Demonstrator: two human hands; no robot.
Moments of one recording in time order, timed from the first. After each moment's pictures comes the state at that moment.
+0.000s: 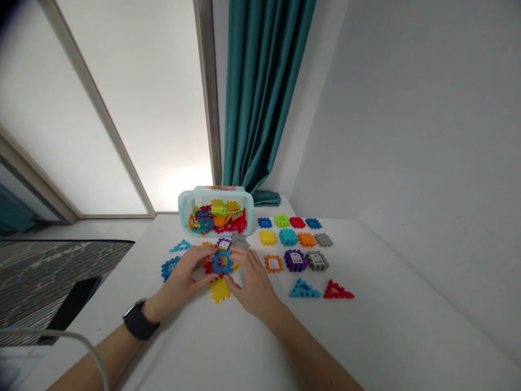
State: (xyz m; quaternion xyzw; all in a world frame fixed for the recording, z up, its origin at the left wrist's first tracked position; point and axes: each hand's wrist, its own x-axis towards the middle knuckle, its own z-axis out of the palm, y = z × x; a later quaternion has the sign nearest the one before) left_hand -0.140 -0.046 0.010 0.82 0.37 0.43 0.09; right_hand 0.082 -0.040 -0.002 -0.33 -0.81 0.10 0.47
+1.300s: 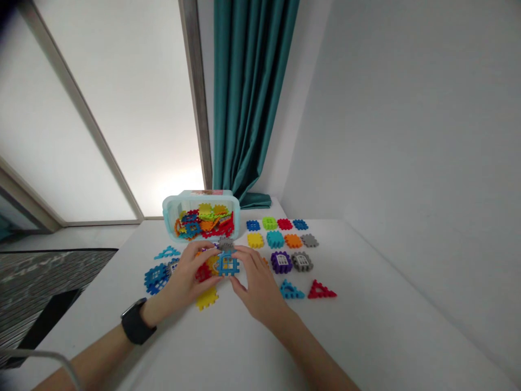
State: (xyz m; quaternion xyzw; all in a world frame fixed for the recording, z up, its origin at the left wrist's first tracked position) left_hand -0.098 -0.038 0.027 0.83 0.39 0.40 0.05; right_hand 0.125 -0.047 0.025 -0.37 -0.82 0.09 0.42
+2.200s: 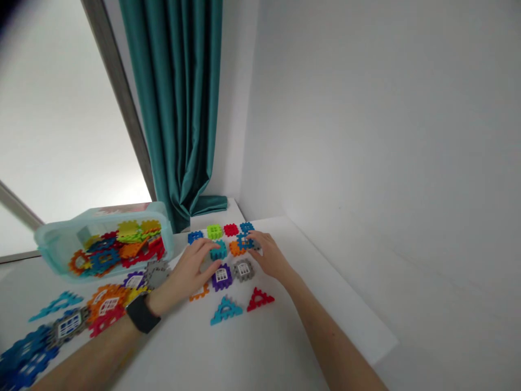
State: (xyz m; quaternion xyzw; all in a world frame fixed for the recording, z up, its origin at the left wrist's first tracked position) left_hand 0.061 0.049 0.027 0.87 0.33 0.34 0.13; right_hand 0.336 0.042 0.007 -0.51 -0.78 0.07 0.37
